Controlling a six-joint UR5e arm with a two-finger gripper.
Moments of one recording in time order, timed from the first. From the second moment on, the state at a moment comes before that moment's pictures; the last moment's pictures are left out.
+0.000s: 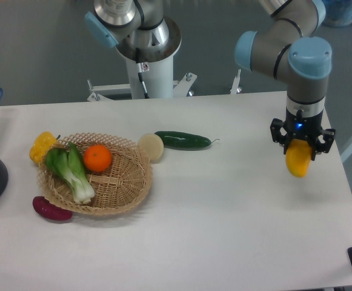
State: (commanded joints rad) arm 2.83 -1.92 -1.68 -0.82 1.56 1.26
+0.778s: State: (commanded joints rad) arm 2.62 -1.90 -1.70 -0.82 1.57 1.15
